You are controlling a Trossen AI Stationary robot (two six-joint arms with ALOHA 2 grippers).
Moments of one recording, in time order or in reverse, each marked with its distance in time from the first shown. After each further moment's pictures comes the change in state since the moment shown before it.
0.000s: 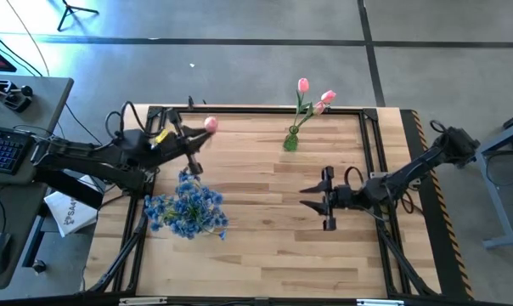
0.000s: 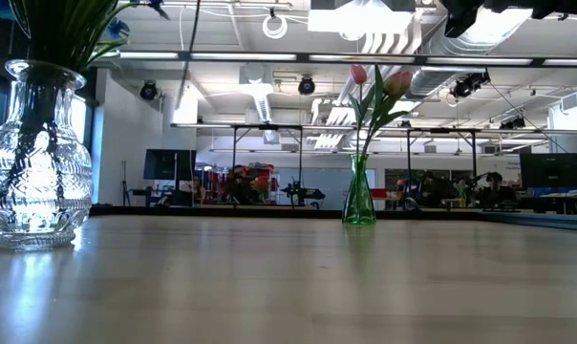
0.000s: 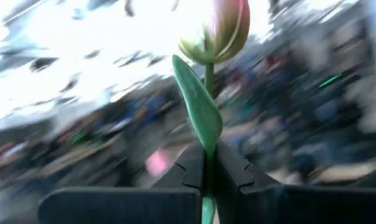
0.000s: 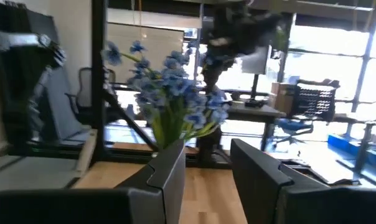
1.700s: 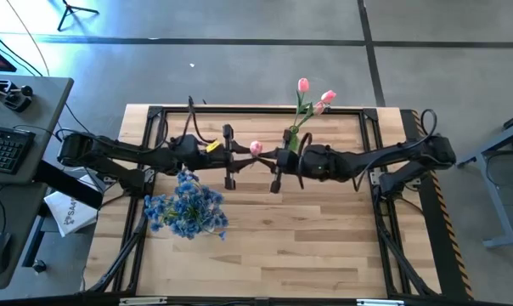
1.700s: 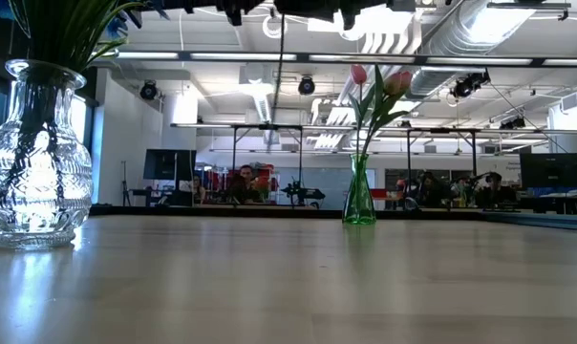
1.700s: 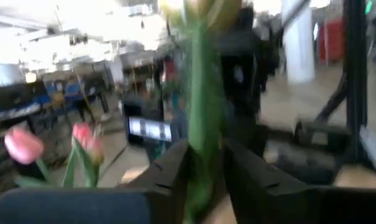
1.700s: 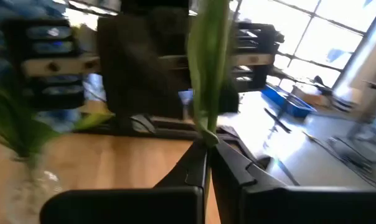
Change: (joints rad) left arm 0.094 0.475 0.044 0.309 0.379 -0.212; right arm -0.399 0.330 0.648 -0.618 -0.130 -0.056
